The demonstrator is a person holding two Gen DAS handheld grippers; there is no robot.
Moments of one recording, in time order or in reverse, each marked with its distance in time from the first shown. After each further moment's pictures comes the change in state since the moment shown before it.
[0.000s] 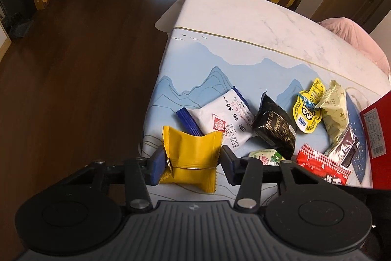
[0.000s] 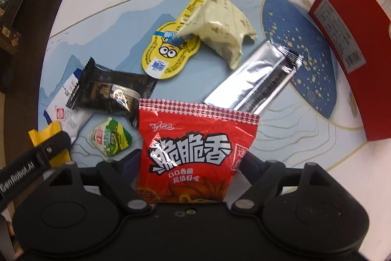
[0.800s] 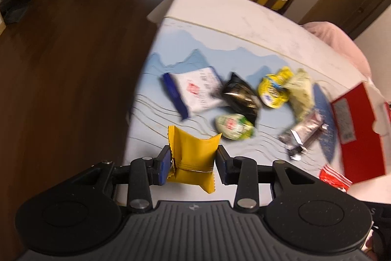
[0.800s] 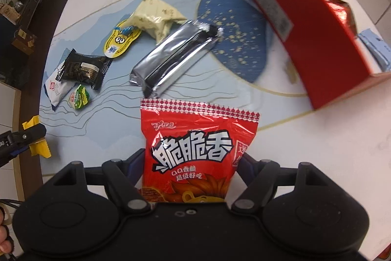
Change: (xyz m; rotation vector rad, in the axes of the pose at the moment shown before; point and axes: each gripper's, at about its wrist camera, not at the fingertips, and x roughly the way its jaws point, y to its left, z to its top) left arm -0.052 -0.010 -0.040 -0.040 0.004 -0.095; right arm -0.052 -0.106 -0.041 -0.015 -0.023 0.098
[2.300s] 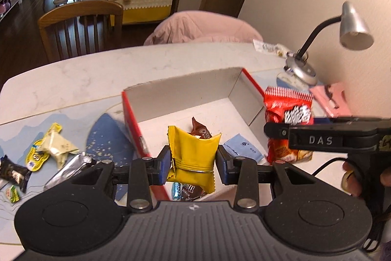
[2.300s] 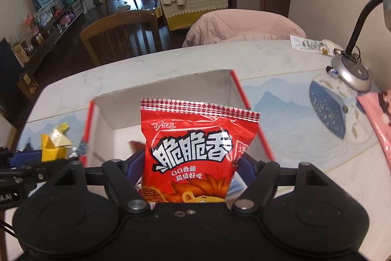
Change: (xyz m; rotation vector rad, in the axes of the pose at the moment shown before) left arm -0.014 -0.388 -0.031 0.443 -0.089 -0.171; right arm -0.137 -0.271 0.097 -0.124 -0.393 -0.012
